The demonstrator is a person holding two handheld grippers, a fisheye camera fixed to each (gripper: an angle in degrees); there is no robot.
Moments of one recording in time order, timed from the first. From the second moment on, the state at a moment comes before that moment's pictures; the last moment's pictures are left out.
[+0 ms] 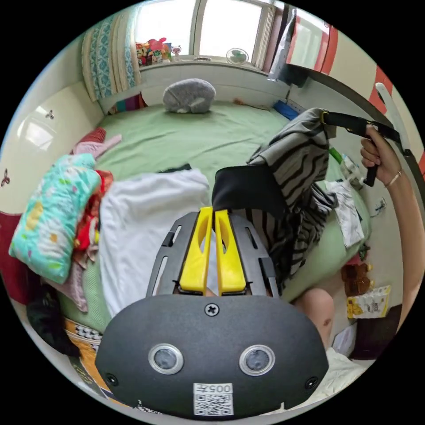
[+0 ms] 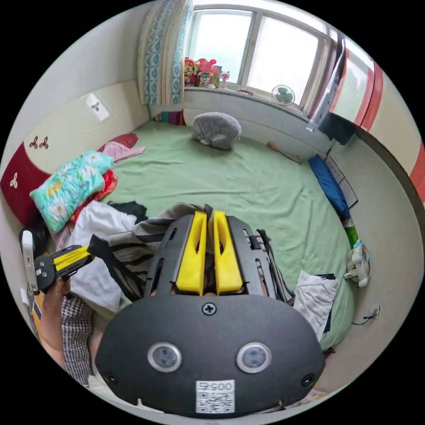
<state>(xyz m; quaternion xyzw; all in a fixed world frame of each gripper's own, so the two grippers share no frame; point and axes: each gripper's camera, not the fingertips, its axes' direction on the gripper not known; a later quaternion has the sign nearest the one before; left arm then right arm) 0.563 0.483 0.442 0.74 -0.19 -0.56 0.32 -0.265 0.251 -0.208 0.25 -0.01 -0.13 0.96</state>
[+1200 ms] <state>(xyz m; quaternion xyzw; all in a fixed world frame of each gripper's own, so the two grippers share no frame) 0.492 0.346 0.332 0.71 -0.15 -0.49 0.48 -0.050 0.283 -0.016 0.06 0.06 -0.09 0.99</state>
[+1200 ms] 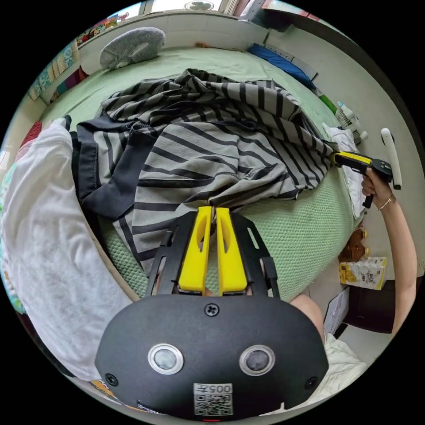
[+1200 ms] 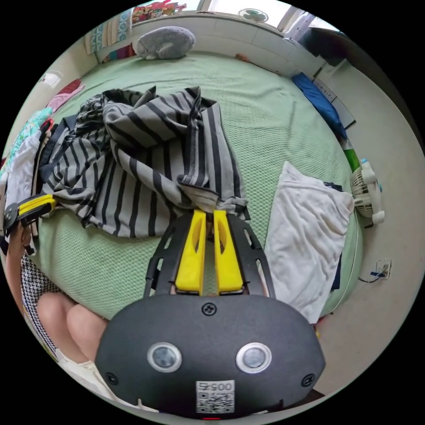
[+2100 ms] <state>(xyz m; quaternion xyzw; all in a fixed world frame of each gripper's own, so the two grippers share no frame) 0.736 0.408 0.640 0.78 -0.14 -0.50 0.35 -0.074 0.370 -0.110 0.05 -0.08 -0.21 0.97</state>
